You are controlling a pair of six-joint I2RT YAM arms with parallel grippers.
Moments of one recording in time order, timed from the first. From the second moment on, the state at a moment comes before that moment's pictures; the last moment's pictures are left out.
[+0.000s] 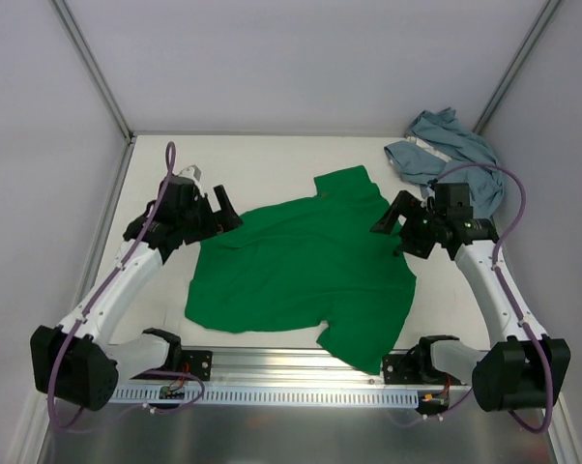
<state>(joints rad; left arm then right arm) -0.29 1.10 0.91 -0.56 0.10 -0.59 0.09 1.14 0.94 -0.72 -0.33 0.59</state>
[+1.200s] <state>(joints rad) 0.12 1.68 0.93 -0.28 0.34 -0.56 0.04 1.07 0.93 -0.85 -0.32 0.51</state>
